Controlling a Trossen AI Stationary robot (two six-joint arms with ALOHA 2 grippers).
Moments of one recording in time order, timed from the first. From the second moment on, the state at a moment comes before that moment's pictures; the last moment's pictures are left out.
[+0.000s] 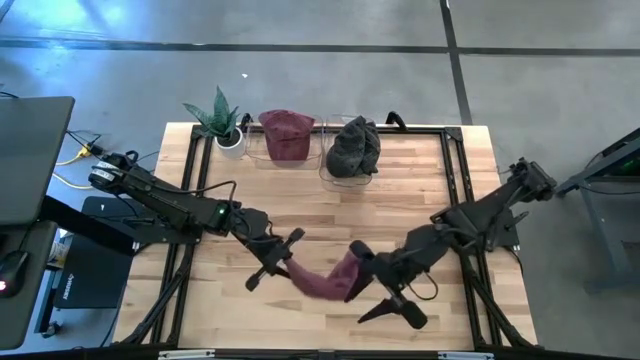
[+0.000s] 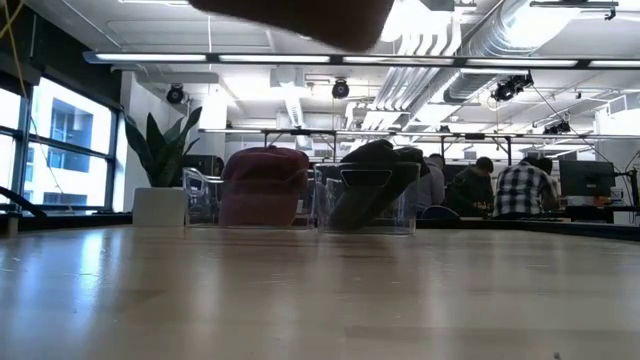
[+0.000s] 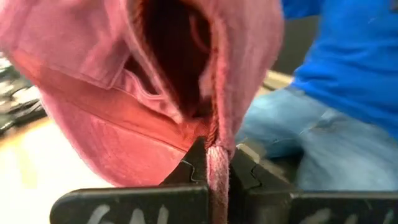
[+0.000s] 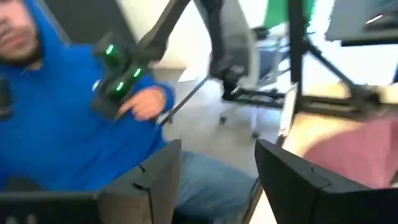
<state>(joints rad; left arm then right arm) -0.33 1.34 0.90 0.18 0.37 0.15 0.53 1.51 1.55 -0.27 -0.19 0.28</state>
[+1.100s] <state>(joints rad) -0.38 1.54 0.90 0.24 -0.72 0.77 0.38 1.80 1.60 -0.77 0.06 0.32</state>
